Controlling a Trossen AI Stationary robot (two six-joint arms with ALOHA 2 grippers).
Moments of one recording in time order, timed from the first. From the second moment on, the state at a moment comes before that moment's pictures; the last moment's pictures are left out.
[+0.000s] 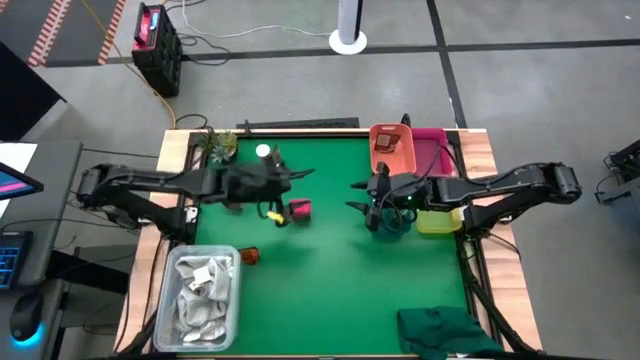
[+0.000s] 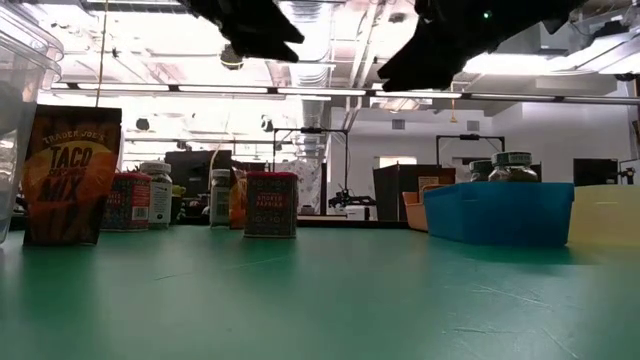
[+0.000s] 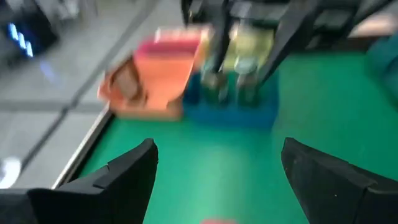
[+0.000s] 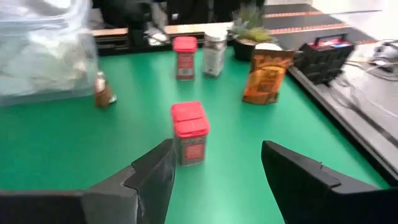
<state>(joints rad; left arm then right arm) 0.04 1.24 1.00 -0.11 -0.24 0.08 0.00 1.20 0.76 0.05 0.26 0.06</state>
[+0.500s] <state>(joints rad) -0.05 1.14 0.75 0.21 -0.30 0.16 0.08 1.53 1.08 -0.22 0.29 0.06</state>
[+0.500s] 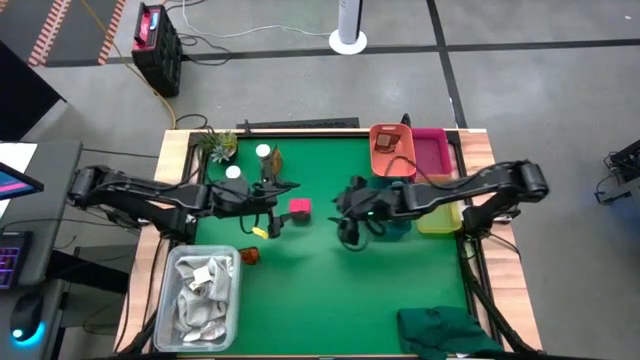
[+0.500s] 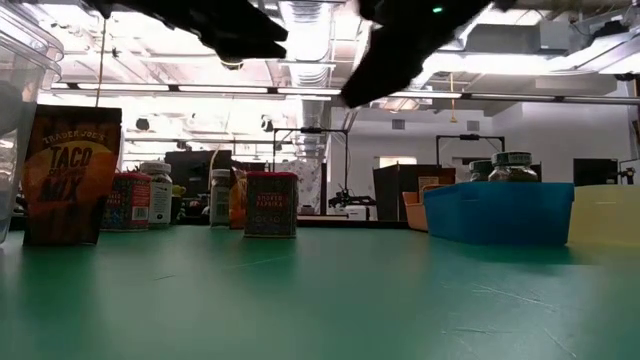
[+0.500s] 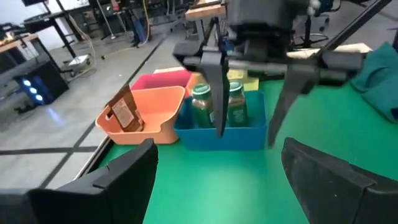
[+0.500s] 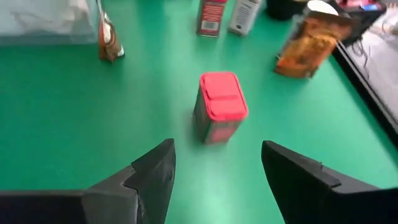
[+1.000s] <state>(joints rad) -0.06 0.98 0.75 -0.09 -0.36 0.09 -0.07 1.88 1.37 -0.16 0.10 -0.16</state>
